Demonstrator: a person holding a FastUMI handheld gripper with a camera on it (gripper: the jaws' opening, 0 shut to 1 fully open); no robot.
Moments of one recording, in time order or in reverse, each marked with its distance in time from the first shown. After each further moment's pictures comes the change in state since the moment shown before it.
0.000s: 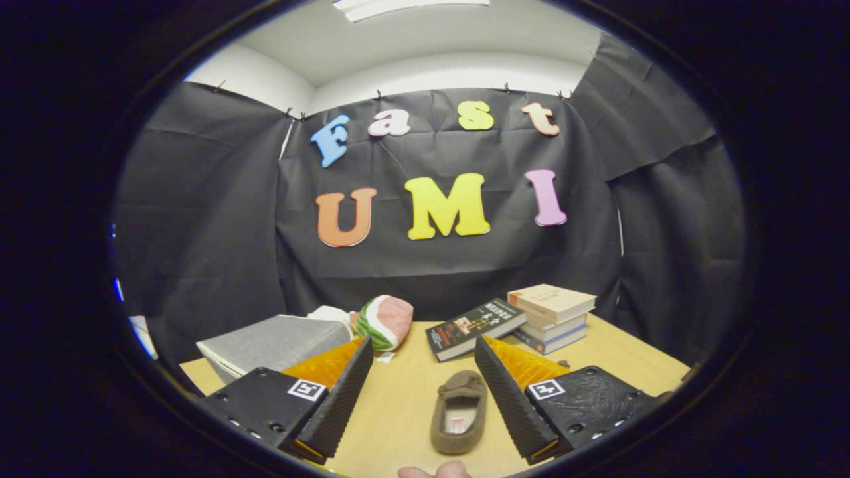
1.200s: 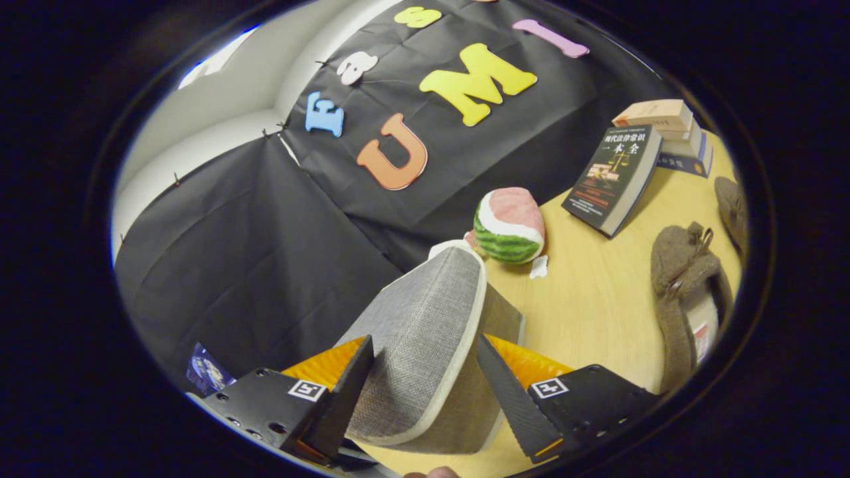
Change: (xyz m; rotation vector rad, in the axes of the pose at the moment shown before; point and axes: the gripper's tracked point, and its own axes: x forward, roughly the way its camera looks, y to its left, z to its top) arm 0.101 0.145 -0.116 0.571 0.416 0.450
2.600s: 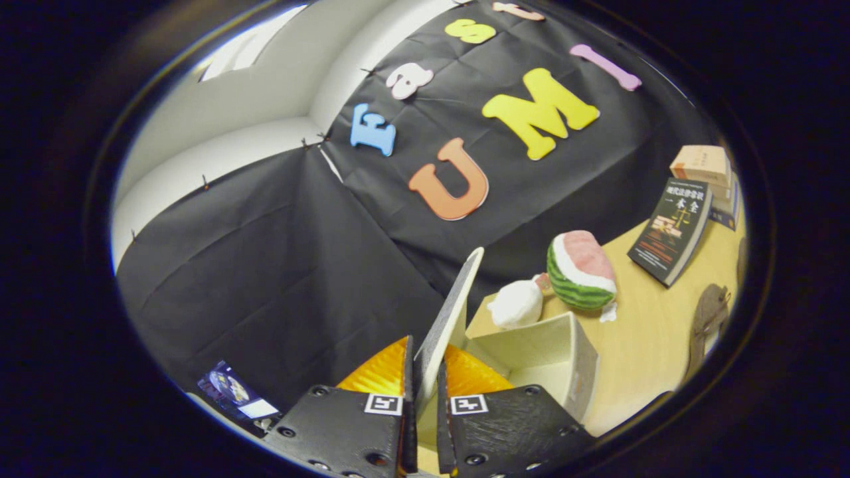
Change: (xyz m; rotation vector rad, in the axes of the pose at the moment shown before) arm 0.018 0.189 0.048 -0.181 -0.089 0.119
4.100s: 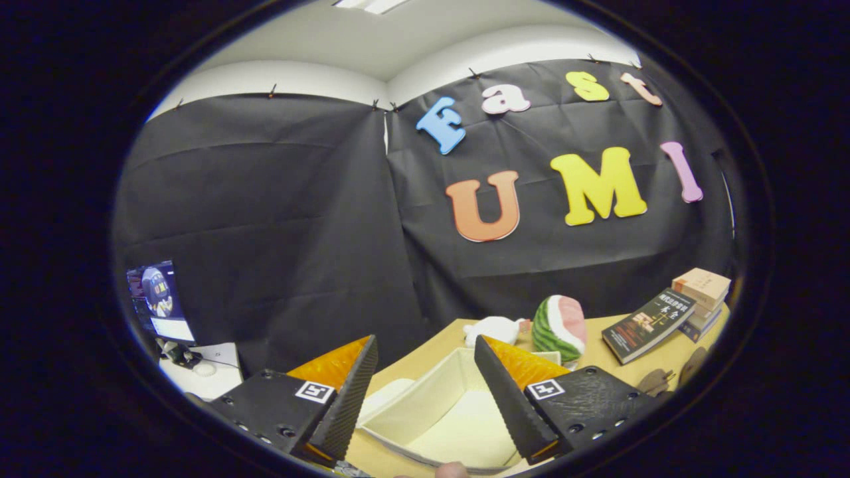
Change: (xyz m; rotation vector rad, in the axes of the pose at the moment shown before) arm -0.028 -0.004 -0.014 -0.440 -0.064 -0.155
